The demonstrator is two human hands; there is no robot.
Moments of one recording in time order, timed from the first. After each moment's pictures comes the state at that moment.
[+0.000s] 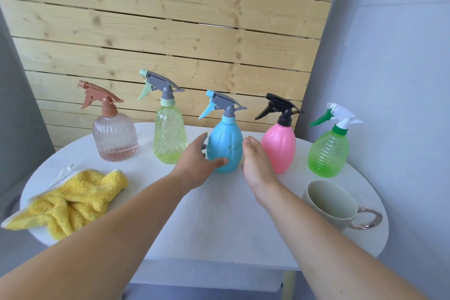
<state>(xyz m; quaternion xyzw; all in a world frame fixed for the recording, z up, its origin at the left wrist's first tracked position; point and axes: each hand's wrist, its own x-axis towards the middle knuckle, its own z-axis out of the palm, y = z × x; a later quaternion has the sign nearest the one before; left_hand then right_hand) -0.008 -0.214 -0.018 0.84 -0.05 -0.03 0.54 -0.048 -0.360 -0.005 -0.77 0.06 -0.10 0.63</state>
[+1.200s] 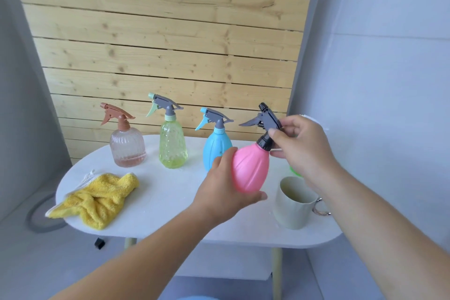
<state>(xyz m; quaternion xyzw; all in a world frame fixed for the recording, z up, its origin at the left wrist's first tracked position) -0.145 -0.257 0.035 0.88 -0.17 0.04 0.44 -0.153 -0.423 0.117 -0.78 0.03 -0.23 0.58</state>
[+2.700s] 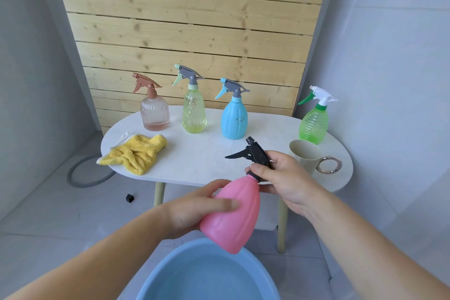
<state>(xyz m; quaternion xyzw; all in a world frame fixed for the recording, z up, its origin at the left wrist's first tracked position) -0.252 -0.157 0.006 0.69 -0.11 -0.36 0.62 -0.248 -0.373 0.040 -0.71 0.03 0.05 0.71</state>
